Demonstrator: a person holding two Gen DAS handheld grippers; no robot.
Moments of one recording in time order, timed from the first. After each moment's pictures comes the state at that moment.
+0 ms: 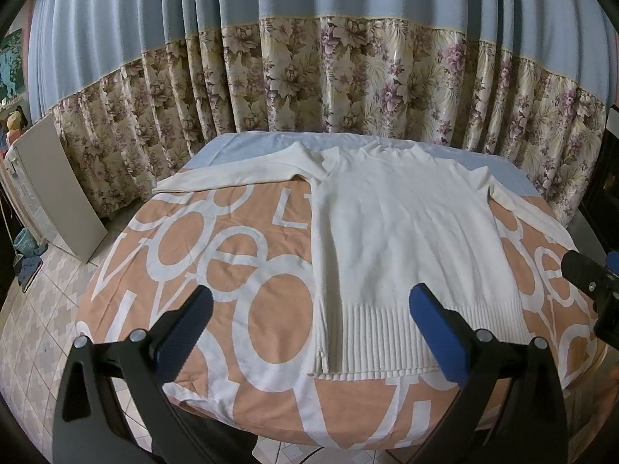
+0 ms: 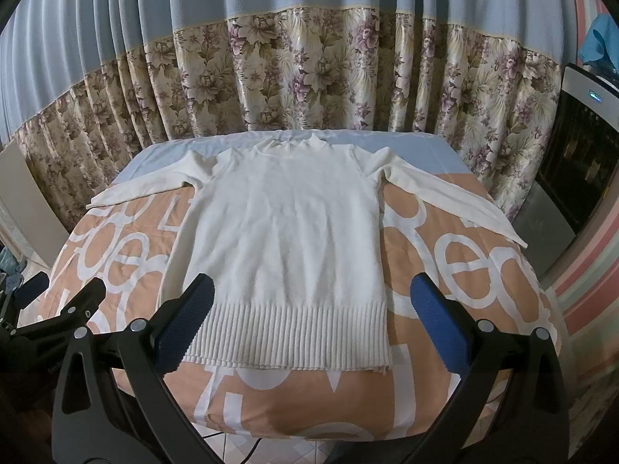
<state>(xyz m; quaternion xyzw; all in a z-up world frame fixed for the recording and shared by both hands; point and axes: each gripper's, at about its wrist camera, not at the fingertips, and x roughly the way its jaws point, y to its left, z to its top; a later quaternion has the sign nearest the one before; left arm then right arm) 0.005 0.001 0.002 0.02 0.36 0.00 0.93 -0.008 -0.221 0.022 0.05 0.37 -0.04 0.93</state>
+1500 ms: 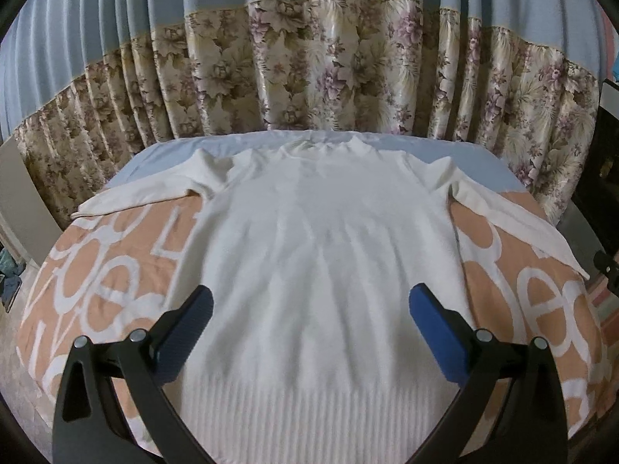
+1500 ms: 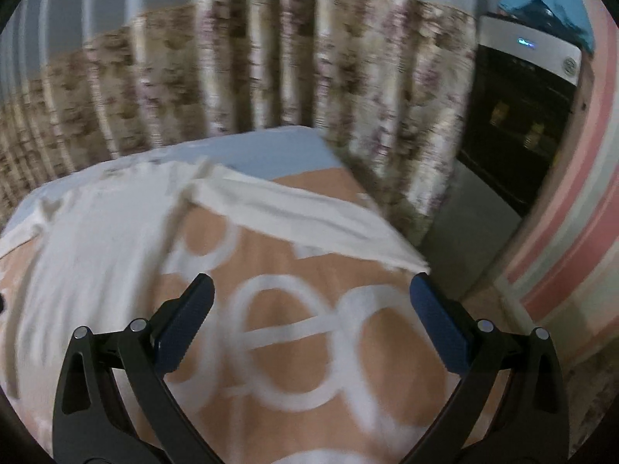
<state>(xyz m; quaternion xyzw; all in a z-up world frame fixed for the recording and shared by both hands) 0.113 -0.167 -0.053 0.04 0.36 -0.04 0.93 0.056 -0.492 -0.060 0.06 0.36 -0.21 0.91</state>
